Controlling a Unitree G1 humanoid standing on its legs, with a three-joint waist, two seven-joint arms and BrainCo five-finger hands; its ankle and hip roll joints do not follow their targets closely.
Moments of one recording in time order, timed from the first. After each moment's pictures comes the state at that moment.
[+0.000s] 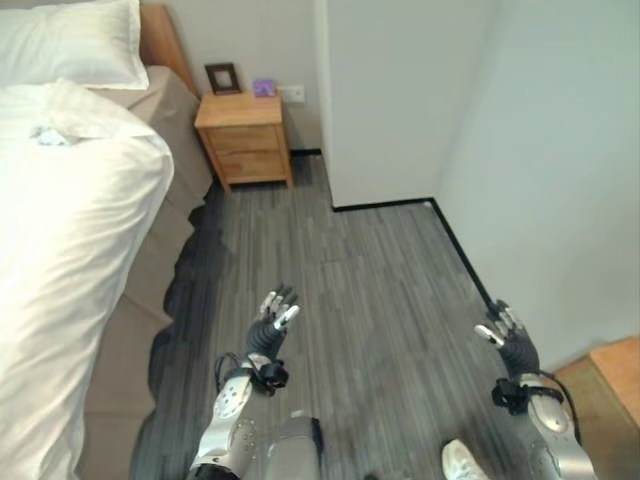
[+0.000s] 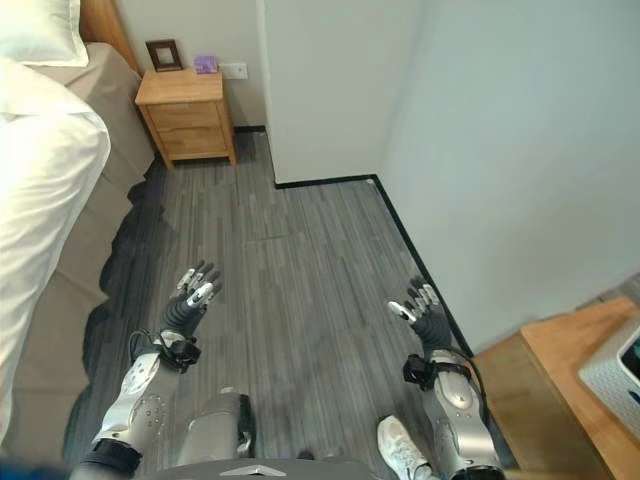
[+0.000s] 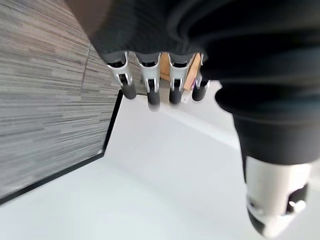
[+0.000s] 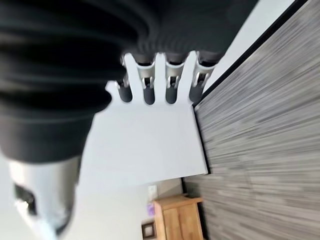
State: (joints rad) left arm 0.08 0.31 -0.18 0.25 -0.70 -0.19 -0.09; right arm 0.12 -0.36 0.14 0.18 0.45 -0.18 -0.05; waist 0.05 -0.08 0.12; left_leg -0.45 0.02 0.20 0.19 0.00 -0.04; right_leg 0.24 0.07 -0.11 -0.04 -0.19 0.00
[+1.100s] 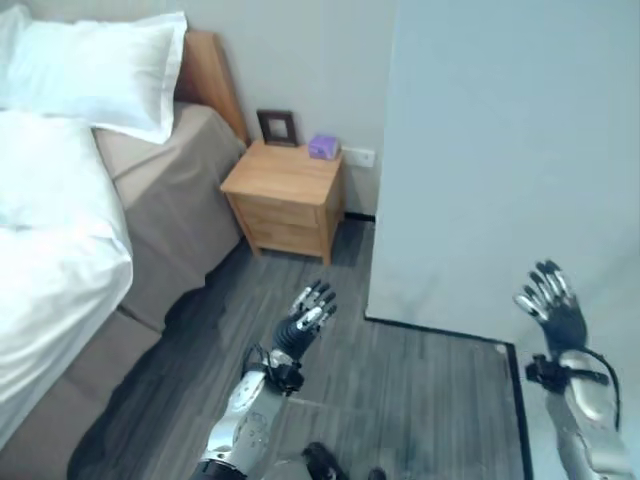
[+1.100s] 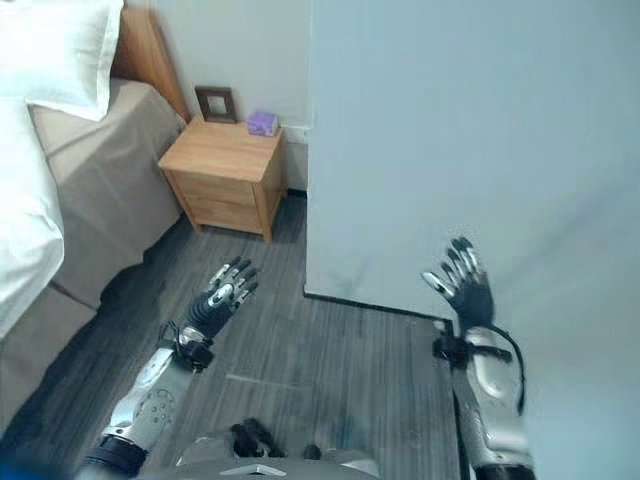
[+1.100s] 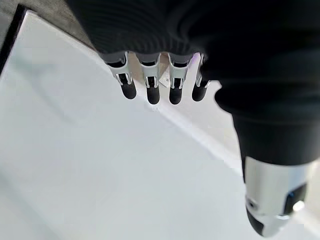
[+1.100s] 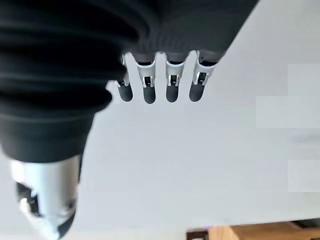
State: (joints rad) left arm 0.02 0.19 -0.22 0.25 -0.86 -0.09 -0.24; right arm 0.25 -0.37 -0.09 -0.08 0.44 -0.20 -0.06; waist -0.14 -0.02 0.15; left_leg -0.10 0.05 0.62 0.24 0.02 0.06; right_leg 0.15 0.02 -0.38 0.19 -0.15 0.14
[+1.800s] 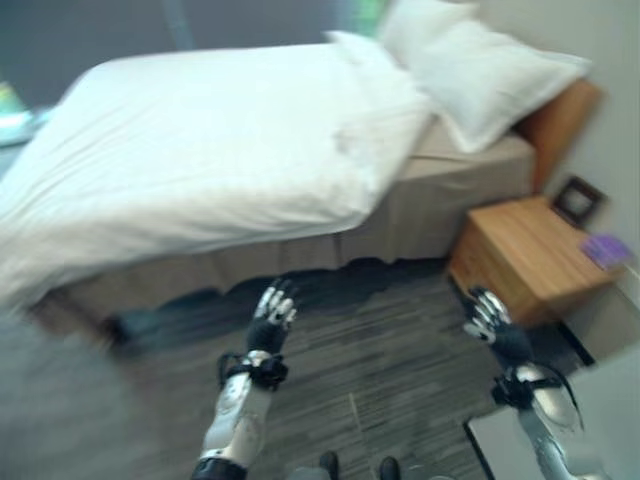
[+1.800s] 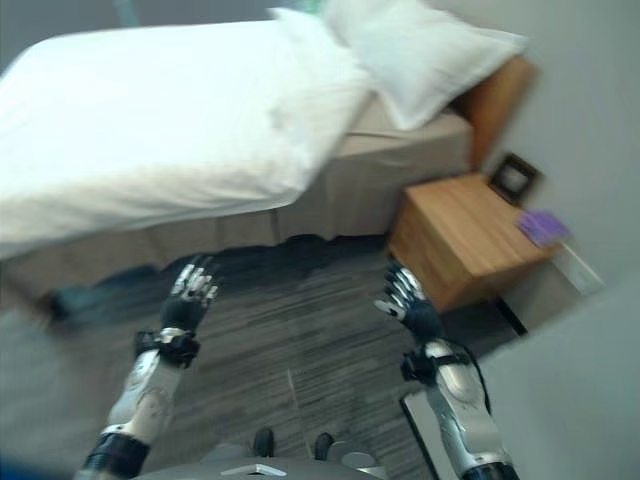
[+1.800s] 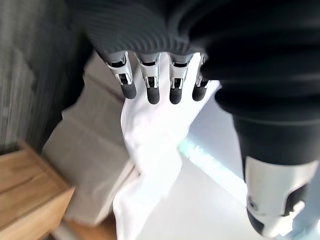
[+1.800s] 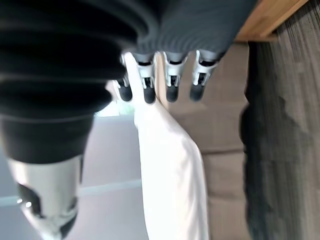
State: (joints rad) left arm 0.11 0.25 -0.11 0.27 -0.82 -0.19 -0.12; right arm 0.13 -0.35 0.10 0.06 0.48 -0.18 0.10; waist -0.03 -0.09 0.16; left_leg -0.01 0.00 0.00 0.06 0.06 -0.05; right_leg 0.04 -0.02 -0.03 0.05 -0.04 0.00
